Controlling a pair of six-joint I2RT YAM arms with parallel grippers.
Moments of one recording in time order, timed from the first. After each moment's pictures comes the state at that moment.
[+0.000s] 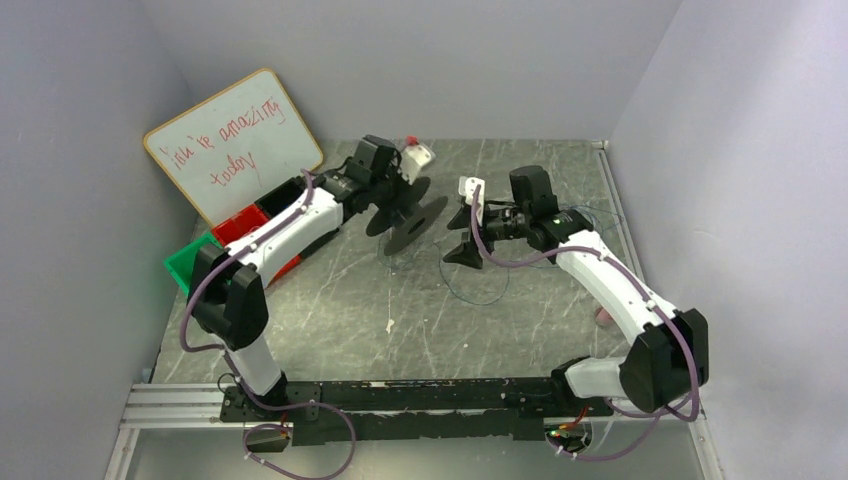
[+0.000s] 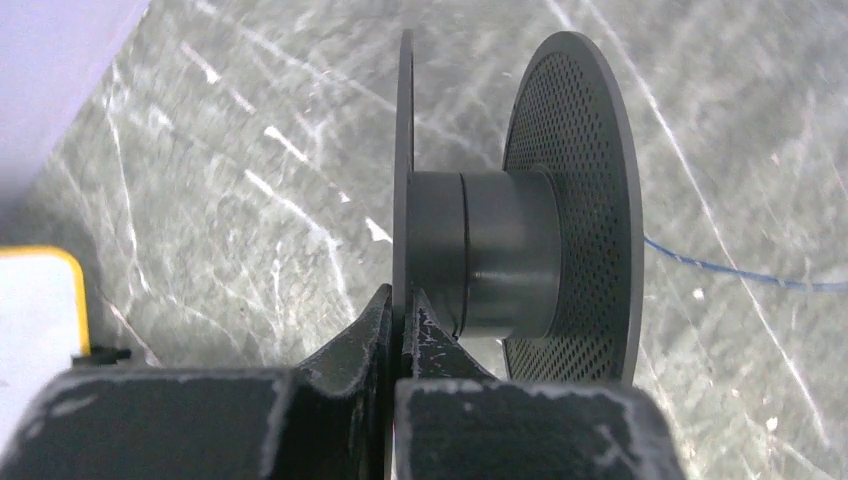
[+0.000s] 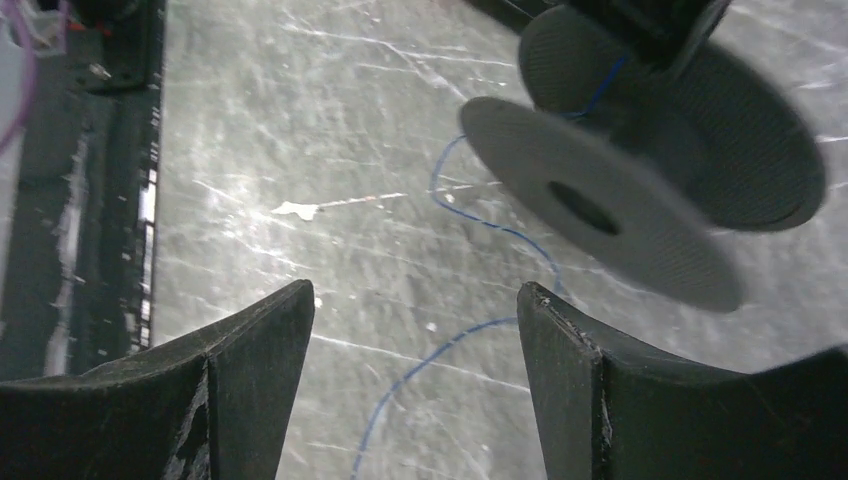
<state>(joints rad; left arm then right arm) -0.56 1.73 1.52 -0.46 0.04 0.26 0.41 1.33 1.08 -0.43 -0.92 -0.54</state>
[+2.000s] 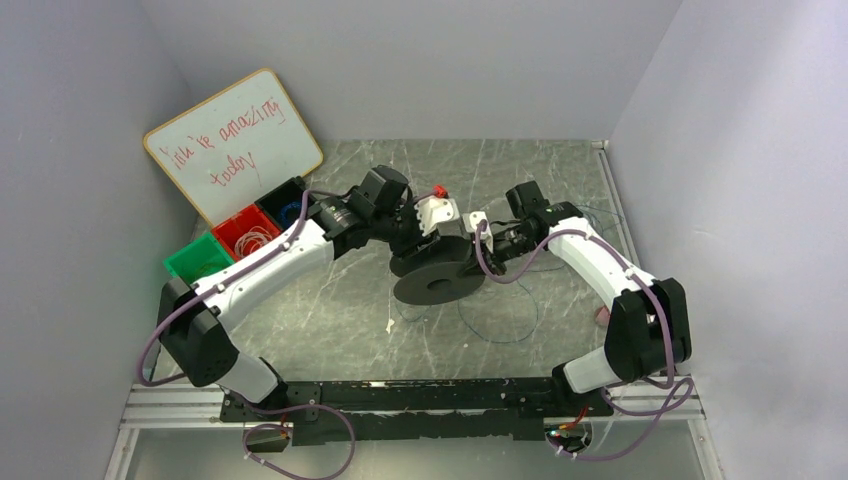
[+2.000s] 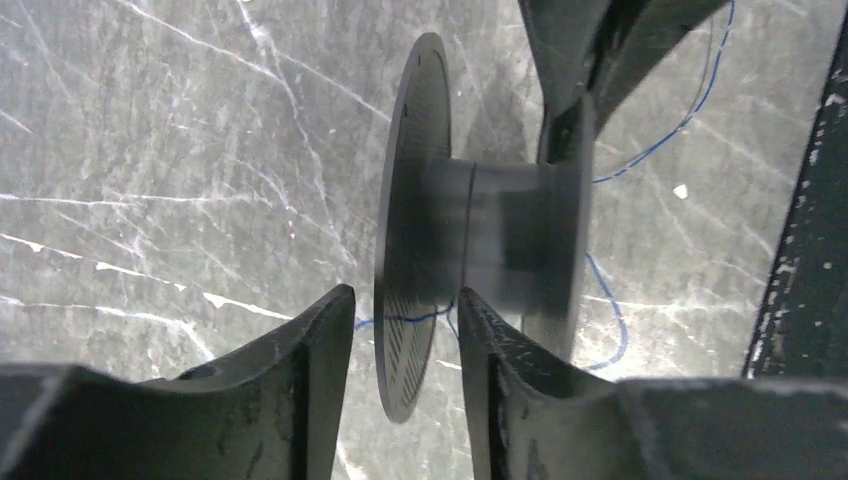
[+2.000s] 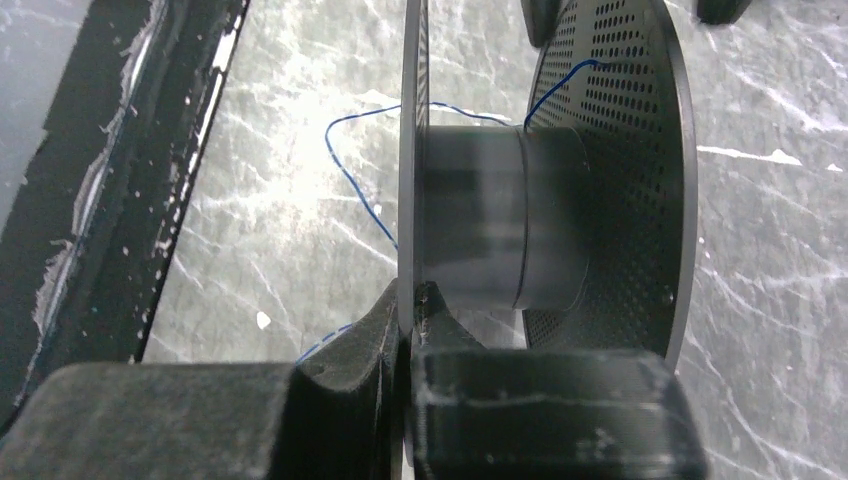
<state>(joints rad) -0.77 1.51 1.38 -0.58 0.30 0.47 0.33 1.45 1.08 -0.85 -1.09 -1.20</state>
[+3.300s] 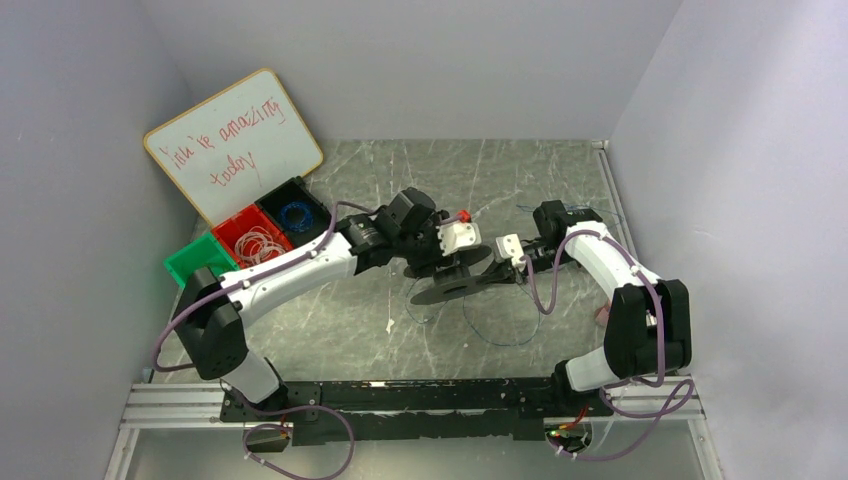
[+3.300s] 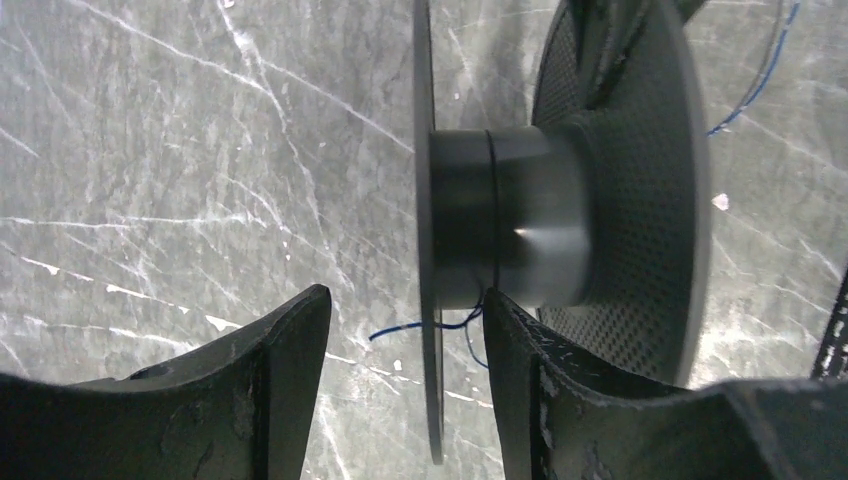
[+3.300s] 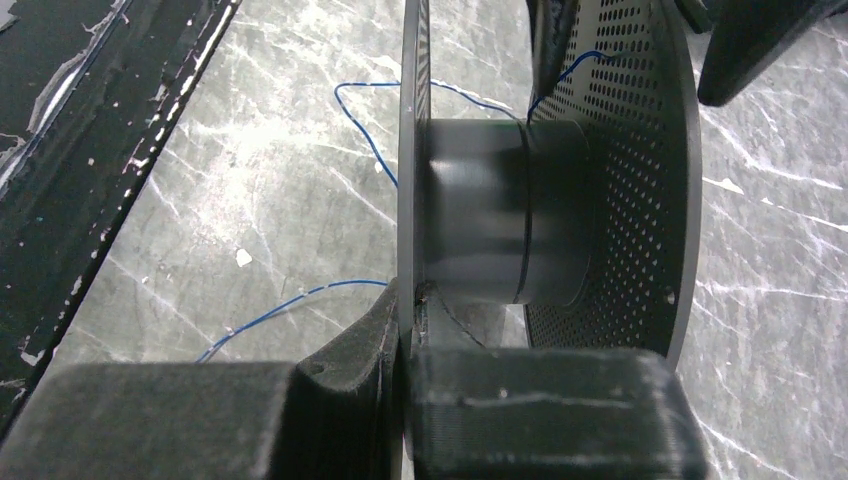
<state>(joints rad) -0.90 1.56 1.32 -0.49 0.16 0.49 0.14 1.45 0.99 -1.14 -1.18 -1.85</state>
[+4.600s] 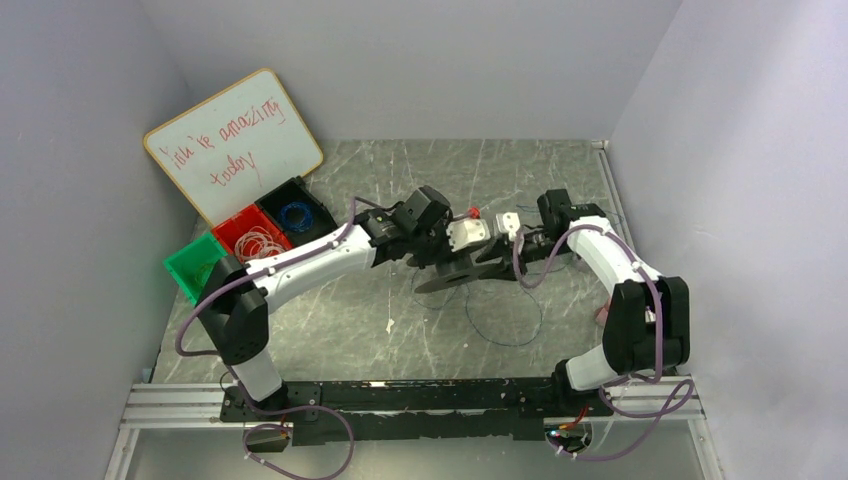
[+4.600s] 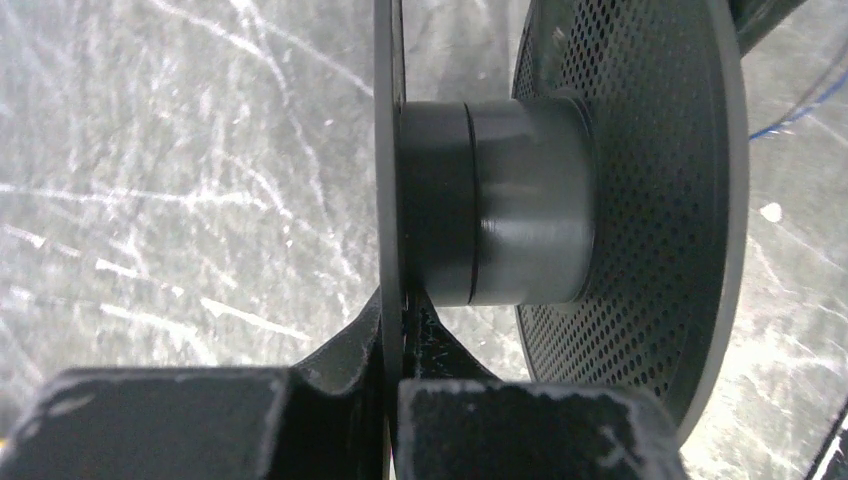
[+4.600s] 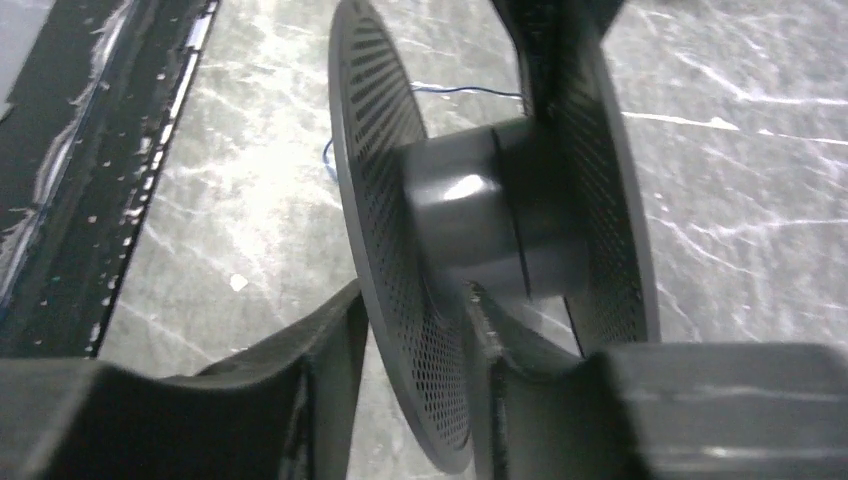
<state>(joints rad) -0.90 1.68 1.41 -0.53 0.11 0.48 0.12 1.48 1.02 -1.06 -1.20 -1.63</state>
